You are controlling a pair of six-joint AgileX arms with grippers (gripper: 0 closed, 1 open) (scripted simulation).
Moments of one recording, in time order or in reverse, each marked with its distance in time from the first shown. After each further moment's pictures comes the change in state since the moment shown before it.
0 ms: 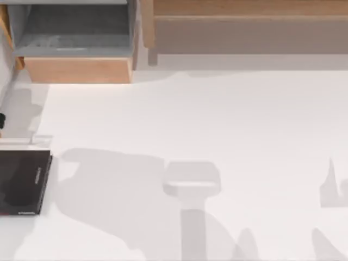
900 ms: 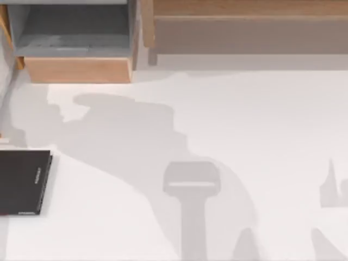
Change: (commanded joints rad) left arm 0.152 0.362 0.807 -0.217 -0.007 0.224; right arm 0.000 0.000 0.000 0.000 0.000 0.000
